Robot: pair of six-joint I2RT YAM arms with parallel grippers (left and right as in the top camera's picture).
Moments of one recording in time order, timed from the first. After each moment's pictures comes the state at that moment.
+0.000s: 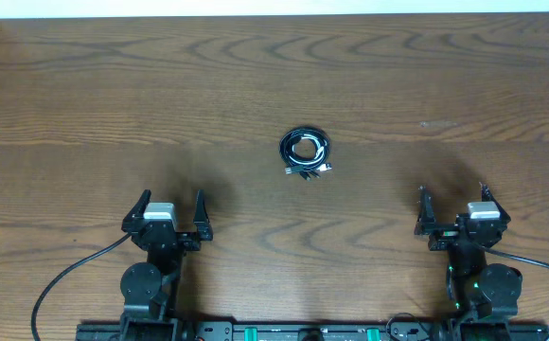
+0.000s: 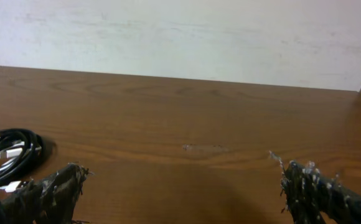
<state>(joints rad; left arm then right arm) -0.07 0.01 0.02 -0.11 -0.03 -0.04 0.02 0.01 0.01 -0.07 -0.01 -0.04</state>
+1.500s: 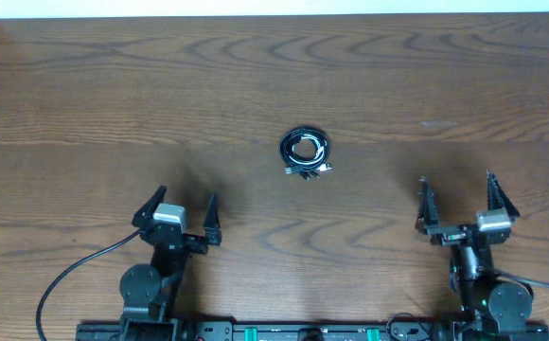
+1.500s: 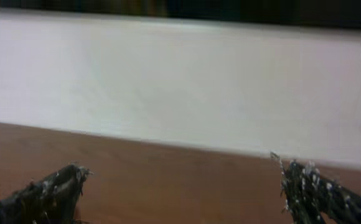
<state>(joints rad) -0.07 0.01 0.02 -0.05 0.15 -0.04 0.02 0.01 0.01 0.23 -0.14 -0.02</state>
